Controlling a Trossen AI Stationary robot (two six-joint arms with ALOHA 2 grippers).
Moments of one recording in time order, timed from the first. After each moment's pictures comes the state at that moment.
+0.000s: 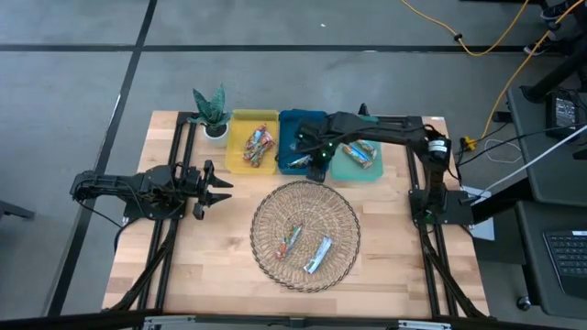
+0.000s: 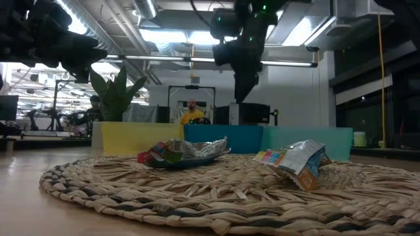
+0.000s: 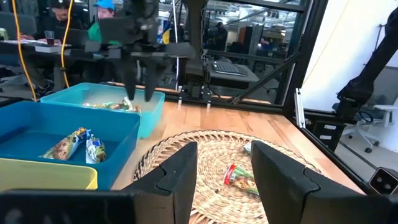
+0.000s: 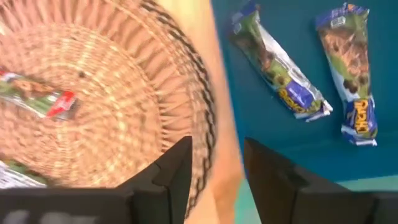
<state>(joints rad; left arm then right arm) -0.03 0.01 0.01 0.02 -0.02 -0.15 -0.29 1.95 1.72 -1.09 -0.14 -0.05</state>
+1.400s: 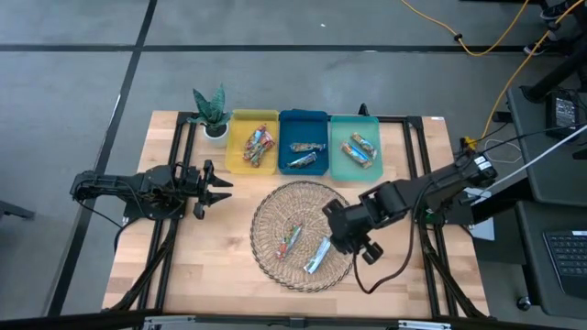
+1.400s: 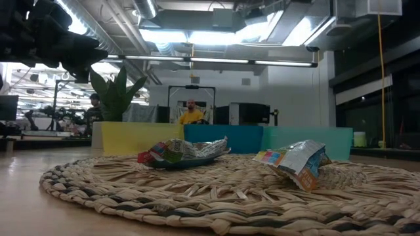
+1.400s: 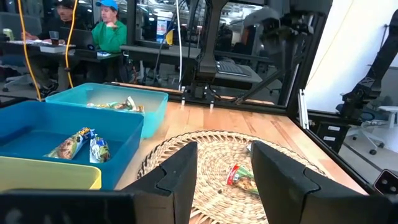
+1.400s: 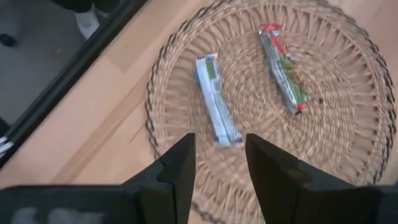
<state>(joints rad) -0.03 0.01 0.01 0.02 -0.03 -0.15 0.40 1.64 1.60 -1.11 -0.10 -0.29</state>
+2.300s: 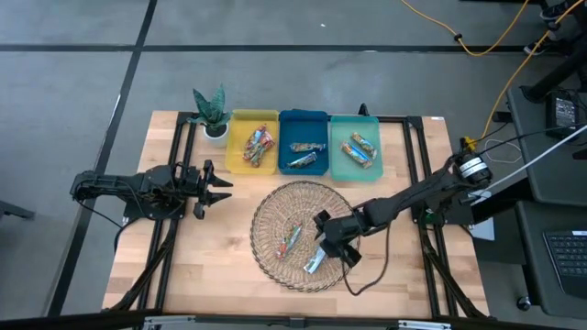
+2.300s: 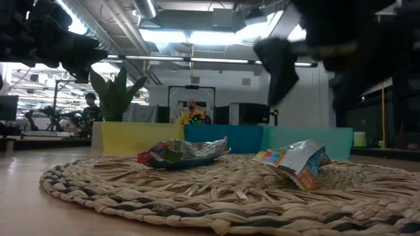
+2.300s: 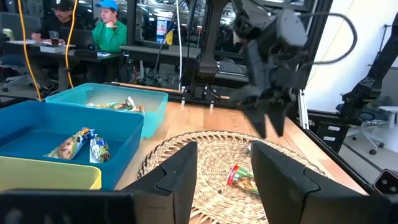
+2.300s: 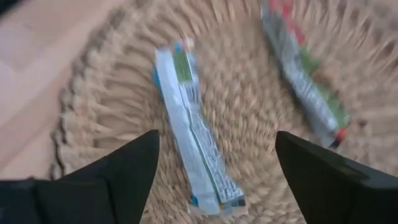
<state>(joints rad) -0.03 0.01 0.01 0.02 -0.03 -0.15 0.38 1.67 0.99 -0.25 -0.05 -0.33</state>
